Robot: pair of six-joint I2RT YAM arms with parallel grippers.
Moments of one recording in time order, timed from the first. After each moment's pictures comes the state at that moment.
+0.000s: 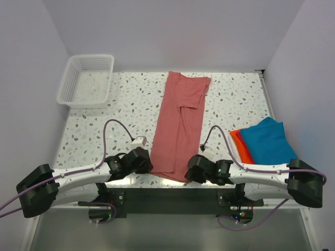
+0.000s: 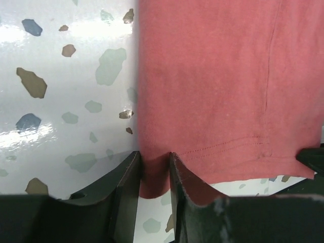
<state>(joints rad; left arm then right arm) -0.98 1.05 0.35 -0.22 -0.24 -0.93 1.19 1.11 0.44 -0.39 0.28 1.41</state>
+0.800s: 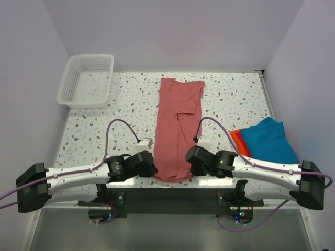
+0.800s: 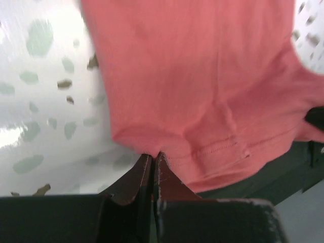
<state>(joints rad) -1.16 1.01 0.44 -0.34 -0.25 -1.03 1.18 1.06 0.67 -0.72 0.31 1.06</state>
